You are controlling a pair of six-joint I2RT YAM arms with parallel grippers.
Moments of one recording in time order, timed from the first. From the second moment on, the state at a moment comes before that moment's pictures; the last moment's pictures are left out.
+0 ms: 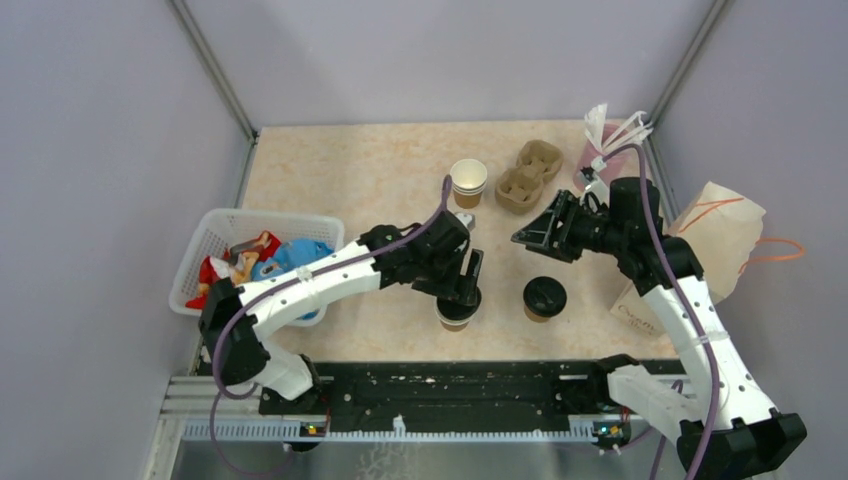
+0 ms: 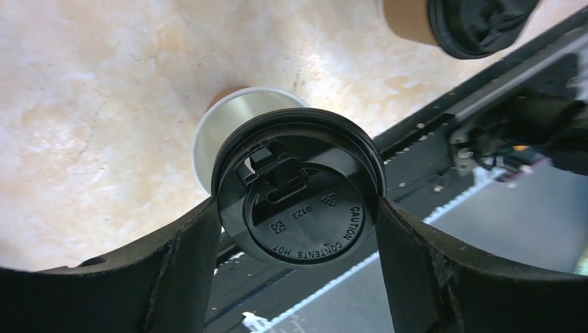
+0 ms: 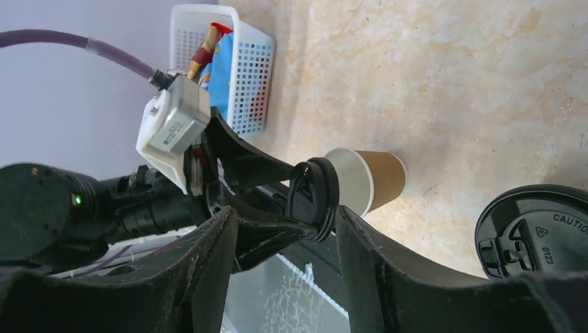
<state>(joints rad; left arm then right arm) -0.98 1.45 1.29 -0.78 0.06 -0.68 0.24 0.93 1.04 -0.68 -0.59 0.73</state>
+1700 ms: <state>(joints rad) -1.16 1.70 1.41 -0.90 -0.29 -0.53 0.24 0.93 1.02 -0.69 -0.58 0.72</state>
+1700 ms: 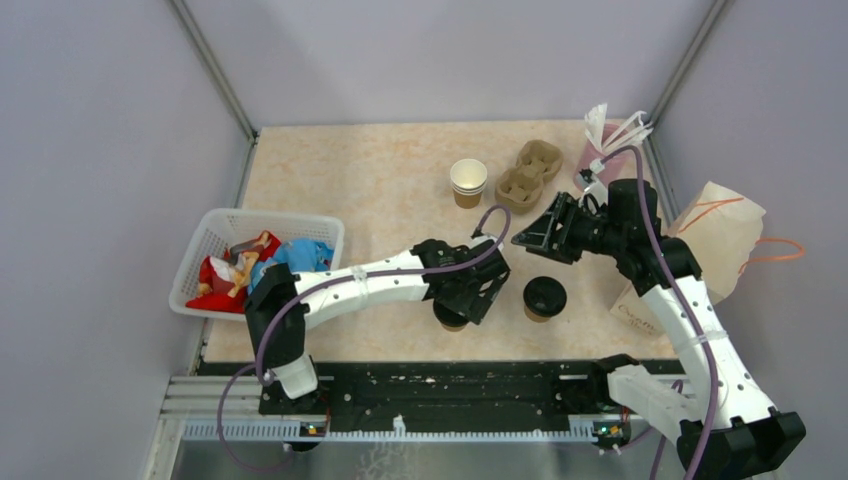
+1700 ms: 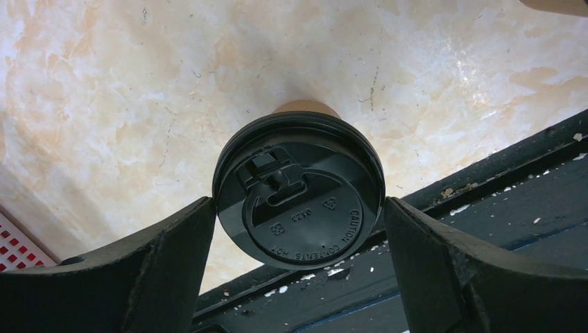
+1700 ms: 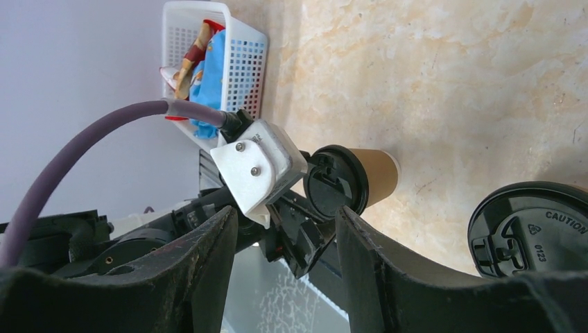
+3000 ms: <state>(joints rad) -0.72 1.33 0.97 -0.70 0.28 -0.79 0.58 1.31 0.79 -0.51 -0.60 0.61</state>
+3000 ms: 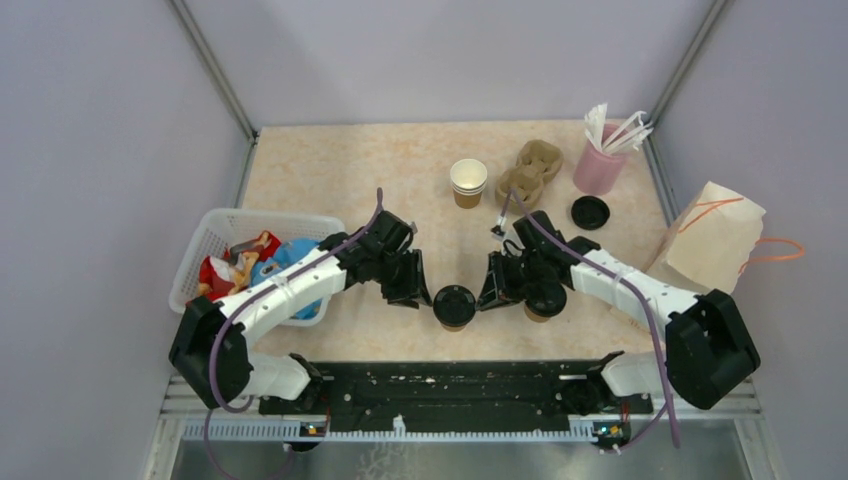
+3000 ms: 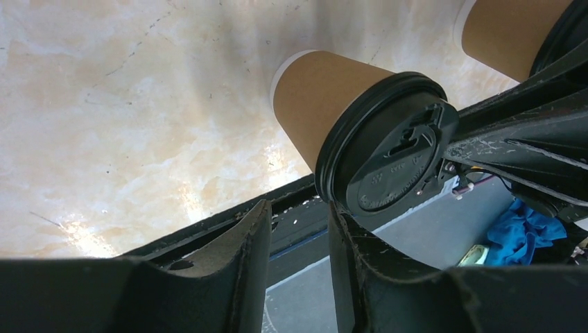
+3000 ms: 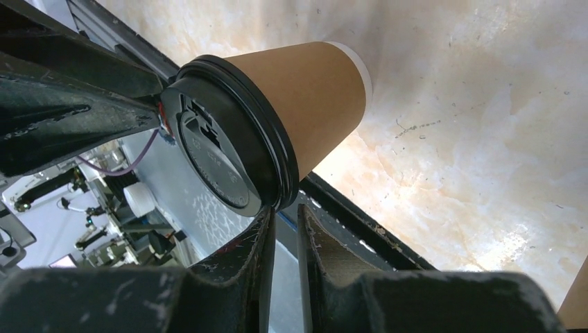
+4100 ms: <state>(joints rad) -0.69 1.42 0.94 -0.62 0.37 -0.75 0.57 1.32 0.72 -0.38 -0.61 0.67</state>
